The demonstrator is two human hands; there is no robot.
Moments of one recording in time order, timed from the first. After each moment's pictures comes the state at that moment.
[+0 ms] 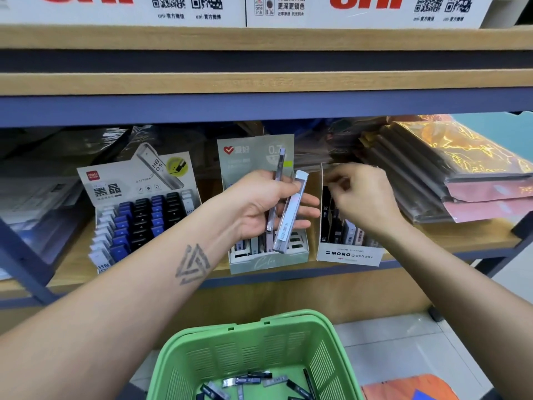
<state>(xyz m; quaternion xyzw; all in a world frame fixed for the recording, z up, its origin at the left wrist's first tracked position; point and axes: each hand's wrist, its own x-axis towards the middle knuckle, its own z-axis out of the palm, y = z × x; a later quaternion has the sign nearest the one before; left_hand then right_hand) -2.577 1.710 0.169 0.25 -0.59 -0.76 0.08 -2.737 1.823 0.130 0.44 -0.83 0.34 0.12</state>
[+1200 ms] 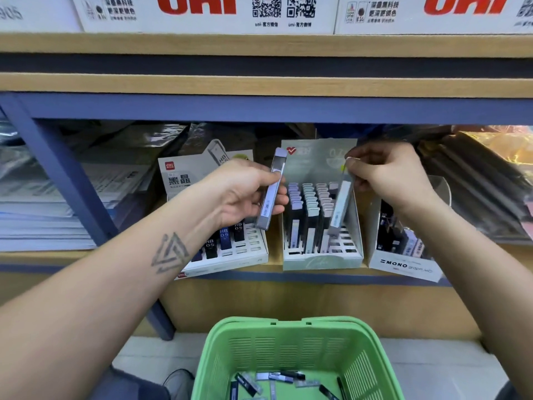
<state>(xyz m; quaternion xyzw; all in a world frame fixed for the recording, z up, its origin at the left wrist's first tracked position) -2.488 1.639 0.182 0.35 -0.60 -0.70 0.20 -2.698 1.764 0.166 0.42 -0.71 0.56 -0.08</state>
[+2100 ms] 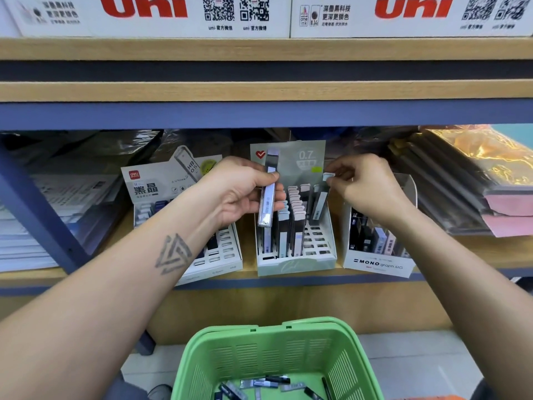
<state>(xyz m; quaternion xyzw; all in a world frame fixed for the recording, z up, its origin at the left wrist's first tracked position) -2.532 1.653 0.183 0.32 -0.58 -0.72 0.21 -2.717 1.783 0.158 0.49 -0.79 0.37 0.06</state>
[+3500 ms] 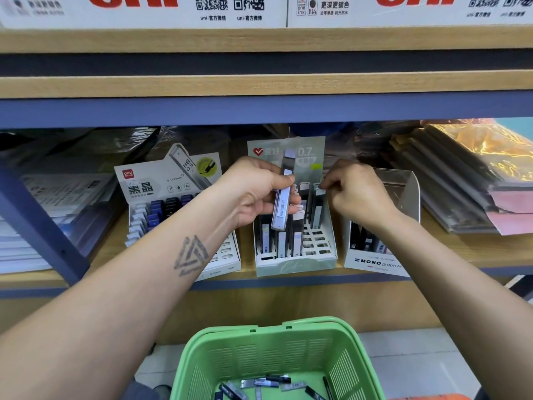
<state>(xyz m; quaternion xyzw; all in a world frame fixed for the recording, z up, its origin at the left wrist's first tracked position) -2.555 1.659 0.174 0.31 -0.61 -0.70 0.19 -2.722 1.770 0.135 0.51 -0.81 0.27 0.09</state>
